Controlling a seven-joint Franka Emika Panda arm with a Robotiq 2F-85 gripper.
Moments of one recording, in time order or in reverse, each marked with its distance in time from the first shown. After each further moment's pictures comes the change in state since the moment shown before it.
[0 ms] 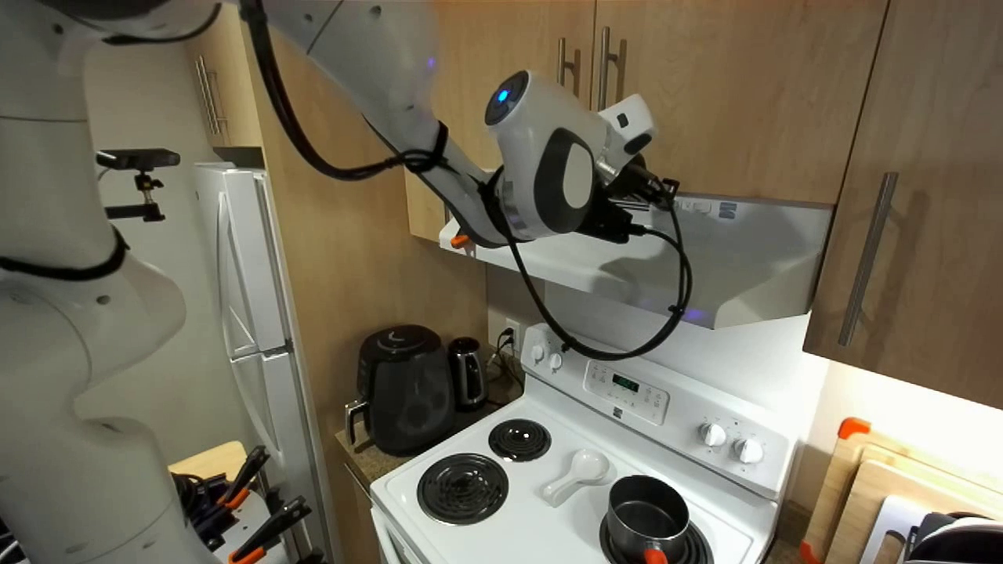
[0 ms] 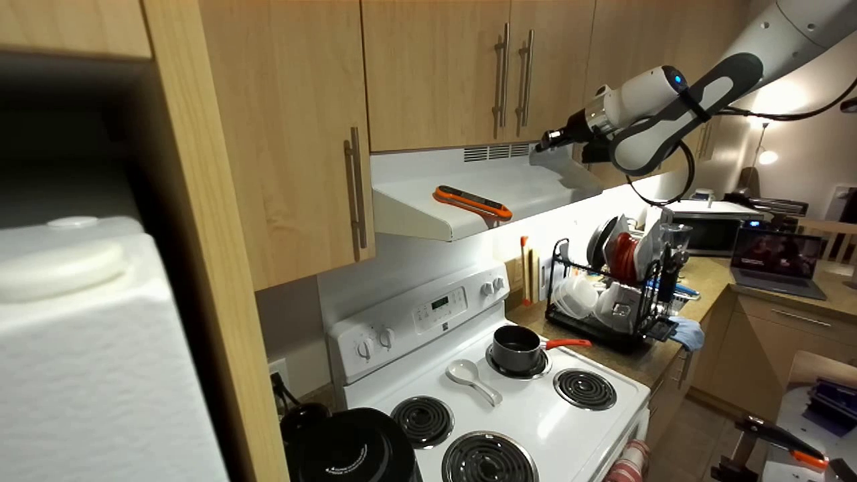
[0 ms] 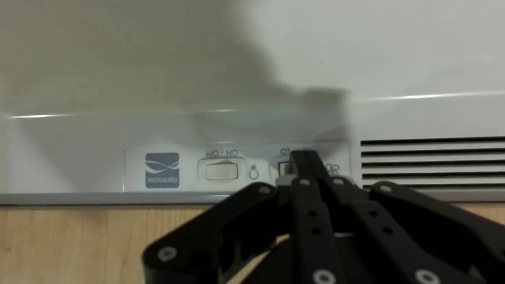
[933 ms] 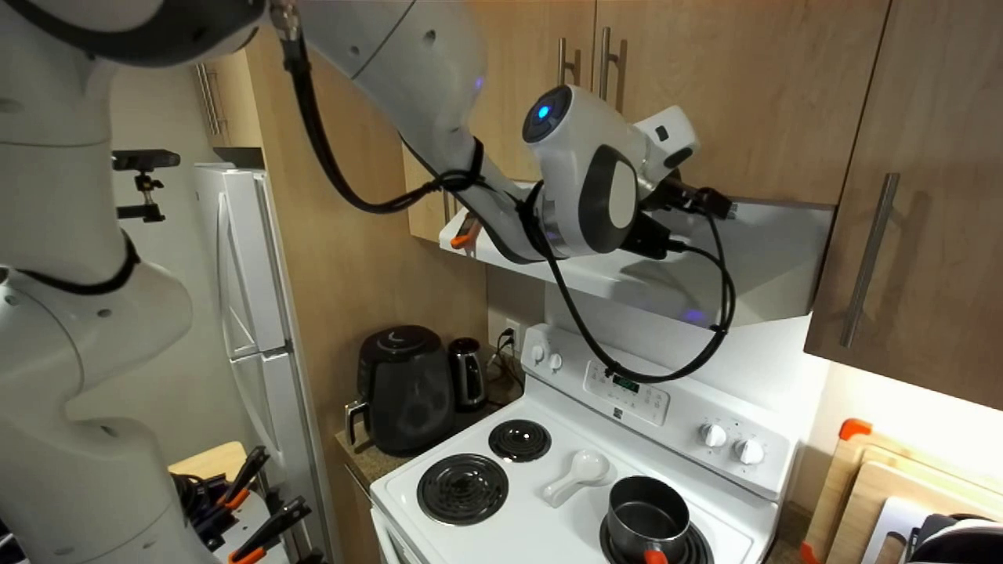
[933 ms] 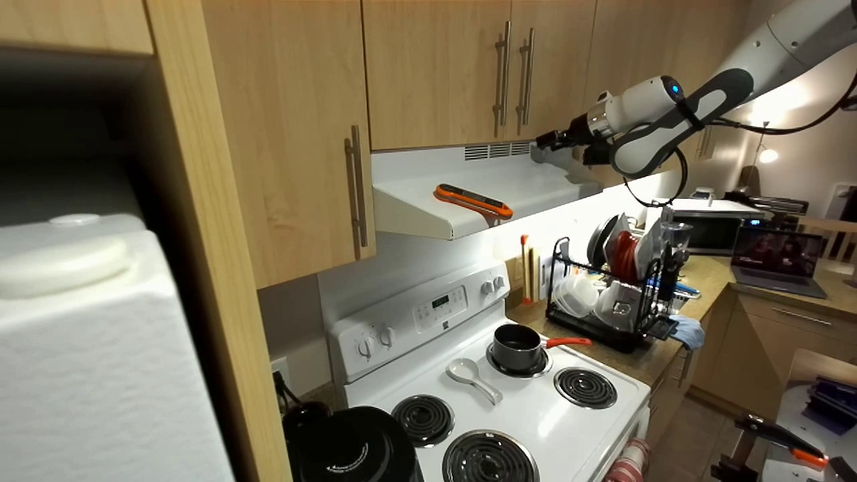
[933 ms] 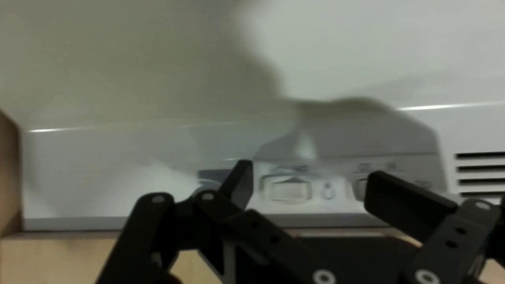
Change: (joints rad) arm -0.120 0.147 0.077 0.125 -0.099 -0.001 0.003
